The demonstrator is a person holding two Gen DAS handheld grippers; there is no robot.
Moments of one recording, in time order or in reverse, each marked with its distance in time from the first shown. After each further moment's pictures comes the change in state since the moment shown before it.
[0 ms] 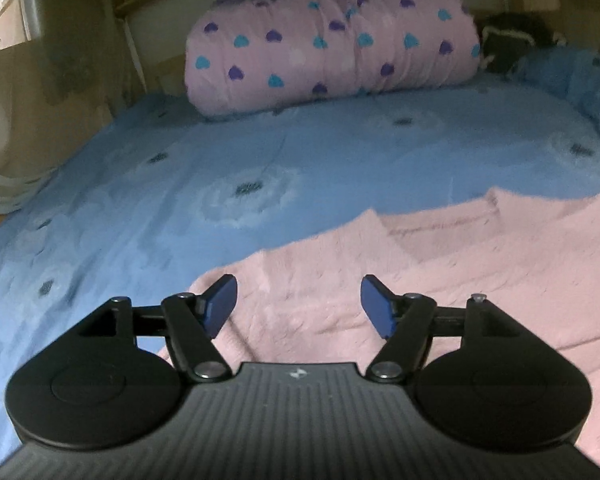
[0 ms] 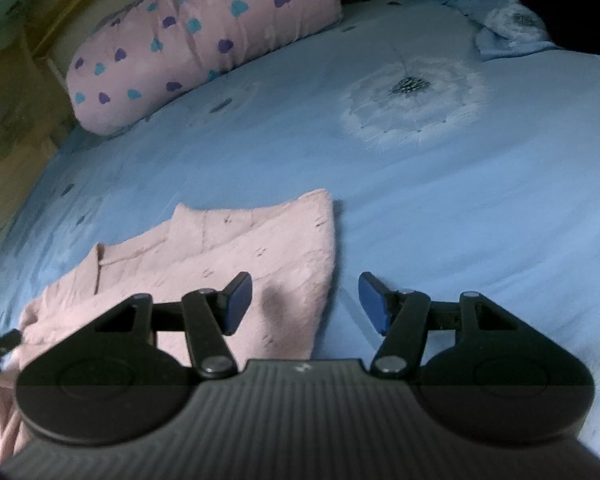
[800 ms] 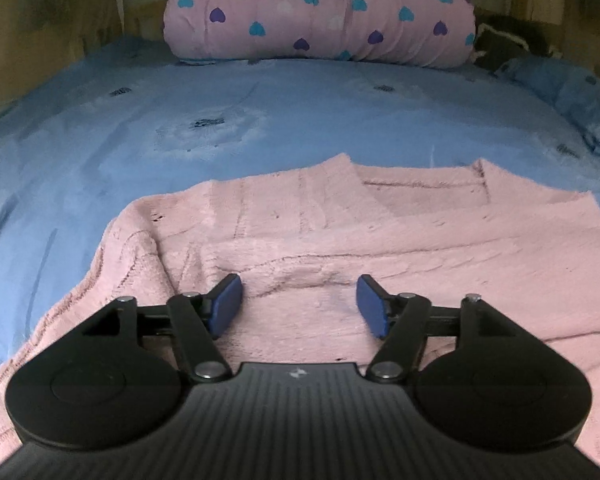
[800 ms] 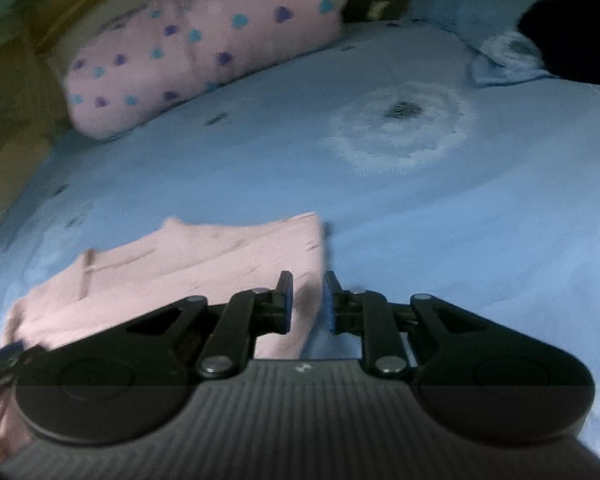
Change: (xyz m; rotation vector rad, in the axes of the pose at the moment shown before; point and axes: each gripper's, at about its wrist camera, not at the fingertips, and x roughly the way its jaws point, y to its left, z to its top) left arm 0.051 0.001 -0.038 -0.141 0.101 -0.148; right arm -0.022 0.003 -0.003 -0.086 -0.038 0.012
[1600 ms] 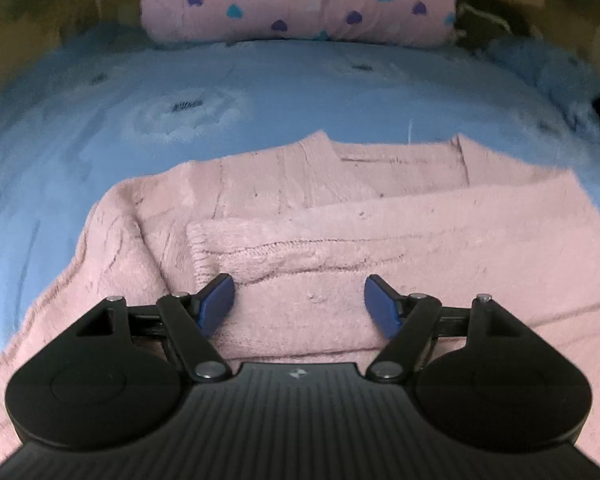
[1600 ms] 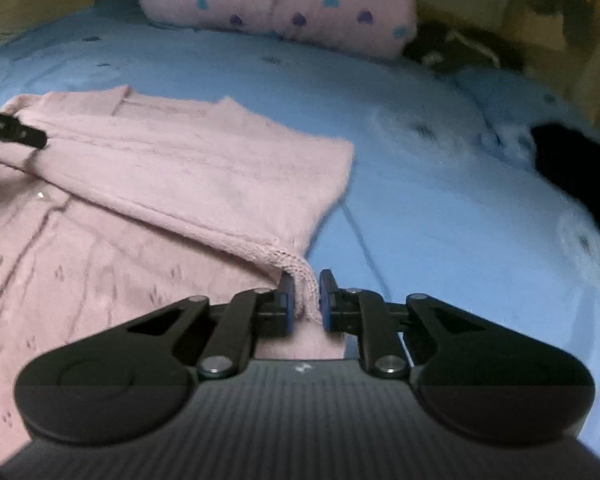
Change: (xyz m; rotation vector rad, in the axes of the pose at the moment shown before) left arm -0.002 -0.007 -0.005 0.063 0.059 -0.038; right arm -0.048 0.052 -0.088 -0.448 0.049 -0.221
